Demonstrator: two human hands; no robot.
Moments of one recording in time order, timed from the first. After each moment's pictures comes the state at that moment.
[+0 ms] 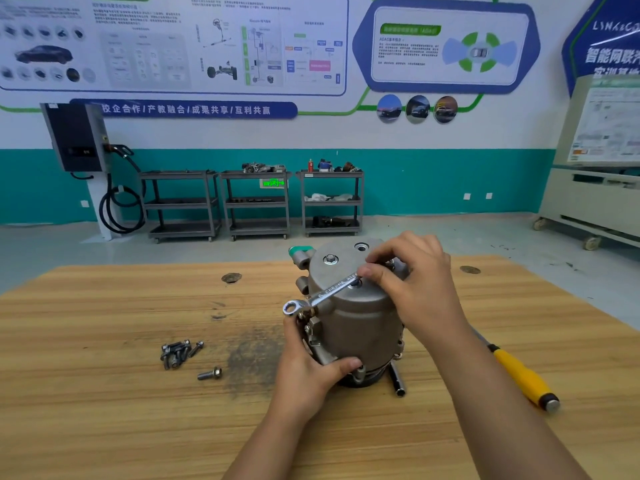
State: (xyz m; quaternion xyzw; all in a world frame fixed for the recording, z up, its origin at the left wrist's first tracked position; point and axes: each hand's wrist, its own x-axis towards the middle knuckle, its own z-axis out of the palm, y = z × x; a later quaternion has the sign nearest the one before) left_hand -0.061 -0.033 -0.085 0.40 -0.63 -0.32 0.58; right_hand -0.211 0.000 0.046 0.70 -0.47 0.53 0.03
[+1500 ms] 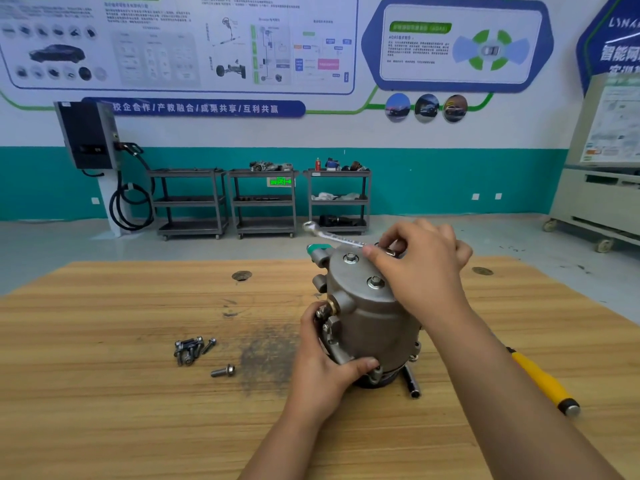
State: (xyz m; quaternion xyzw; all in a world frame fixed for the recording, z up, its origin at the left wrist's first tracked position) left_hand -0.062 -0.028 -0.079 0.38 -0.64 -0.34 0.58; right_hand -0.191 -0.016 0.066 0.62 -0.63 0.46 0.09
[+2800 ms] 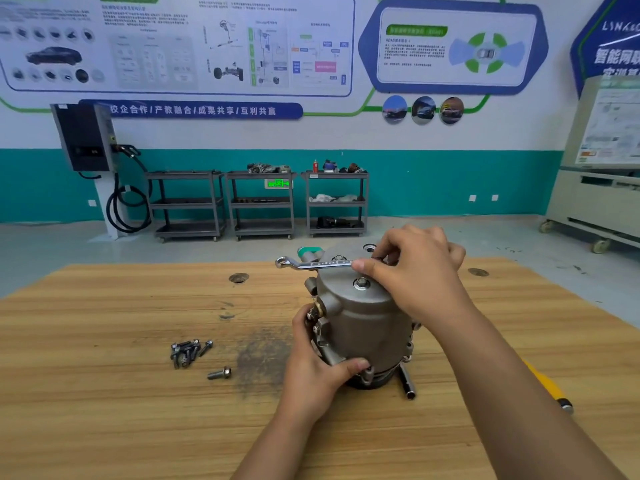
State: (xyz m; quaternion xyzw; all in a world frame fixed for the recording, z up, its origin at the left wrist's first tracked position) left_hand -0.059 -0.030 -0.080 0.39 -0.64 -0.33 0.58; right_hand -0.194 -0.006 0.070 0.66 -0.62 0.40 0.09
